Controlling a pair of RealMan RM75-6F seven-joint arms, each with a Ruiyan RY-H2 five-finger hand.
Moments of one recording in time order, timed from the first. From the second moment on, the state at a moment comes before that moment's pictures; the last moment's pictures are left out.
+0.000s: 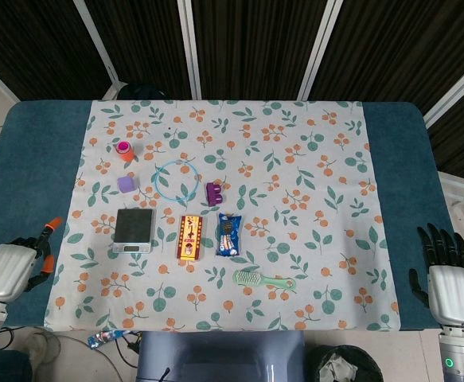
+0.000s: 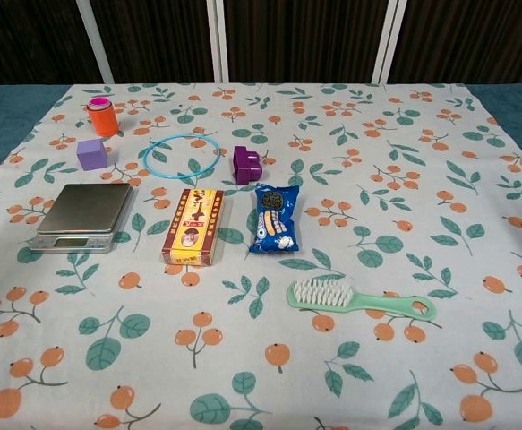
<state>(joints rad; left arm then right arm) -0.20 -1.14 -0.01 -1.56 1.60 1.36 0.05 0.04 -1.22 0.10 -1.65 -1.49 1.58 -0.27</state>
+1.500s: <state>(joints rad) -0.38 -1.27 0.04 -1.62 1.30 0.96 0.47 0.03 -1.22 0.11 -1.65 -1.48 1.59 -0.26</state>
